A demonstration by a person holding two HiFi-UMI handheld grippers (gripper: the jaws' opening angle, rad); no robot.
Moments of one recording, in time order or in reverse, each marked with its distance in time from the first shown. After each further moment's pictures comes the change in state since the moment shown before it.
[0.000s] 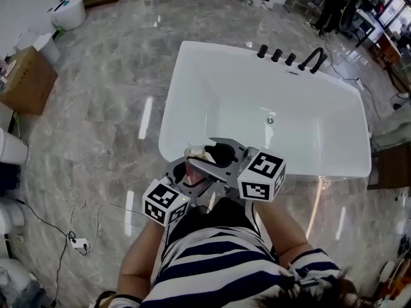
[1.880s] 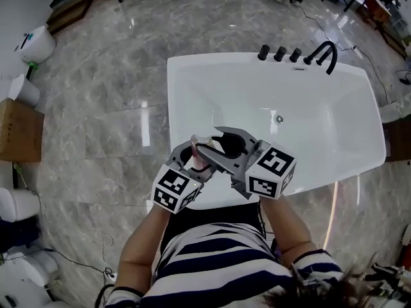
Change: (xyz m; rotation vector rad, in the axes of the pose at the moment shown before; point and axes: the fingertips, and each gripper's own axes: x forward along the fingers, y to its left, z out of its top) left arm 0.123 0.190 0.081 0.166 0.156 -0.142; right arm 0.071 -0.208 0.090 0.057 -0.155 -0.267
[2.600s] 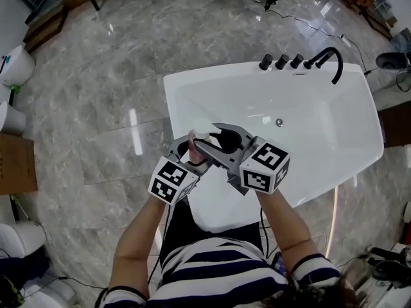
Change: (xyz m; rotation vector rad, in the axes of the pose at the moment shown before) left arm 0.042 0.134 0.011 0.076 0.070 -0.124; right arm 0.100 -0.101 0.024 0.042 0.009 -0.159
